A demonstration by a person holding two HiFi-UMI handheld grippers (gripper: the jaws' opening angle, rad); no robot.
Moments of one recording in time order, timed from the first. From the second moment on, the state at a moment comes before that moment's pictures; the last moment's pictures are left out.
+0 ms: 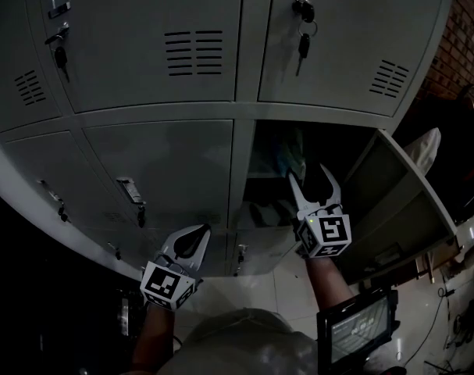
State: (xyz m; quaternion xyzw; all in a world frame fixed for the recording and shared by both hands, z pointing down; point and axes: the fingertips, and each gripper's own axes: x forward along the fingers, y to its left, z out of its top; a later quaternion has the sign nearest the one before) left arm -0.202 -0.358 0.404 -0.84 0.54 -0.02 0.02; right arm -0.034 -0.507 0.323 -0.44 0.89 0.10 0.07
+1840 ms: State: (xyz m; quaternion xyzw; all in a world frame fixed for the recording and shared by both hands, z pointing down) left arm -0.059 -0.105 0.412 -0.83 0.55 -0.01 0.00; right arm 0.082 -0.156 0.397 -0.34 0.94 0.03 0.02
